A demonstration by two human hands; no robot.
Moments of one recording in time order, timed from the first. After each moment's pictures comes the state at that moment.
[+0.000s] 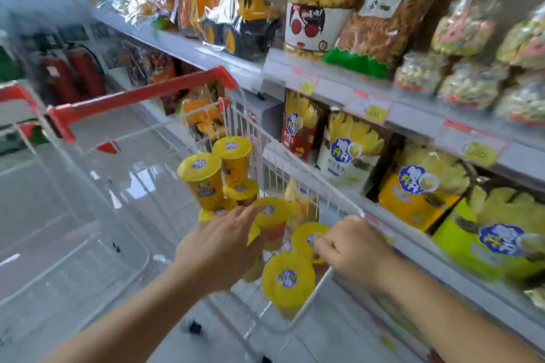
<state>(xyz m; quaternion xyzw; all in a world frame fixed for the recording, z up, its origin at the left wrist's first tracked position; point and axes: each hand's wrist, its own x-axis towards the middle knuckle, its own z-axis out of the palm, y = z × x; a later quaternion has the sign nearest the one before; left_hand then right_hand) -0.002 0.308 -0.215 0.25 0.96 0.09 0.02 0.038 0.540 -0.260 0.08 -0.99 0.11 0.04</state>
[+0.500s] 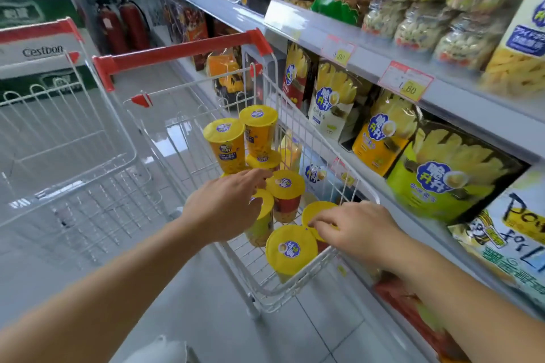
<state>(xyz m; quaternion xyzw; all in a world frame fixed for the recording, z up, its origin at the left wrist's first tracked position) 0.135 0.377 -0.220 0.18 0.97 0.14 0.01 0.170 0.599 -0.237 0.11 -0.99 0.06 -0.11</state>
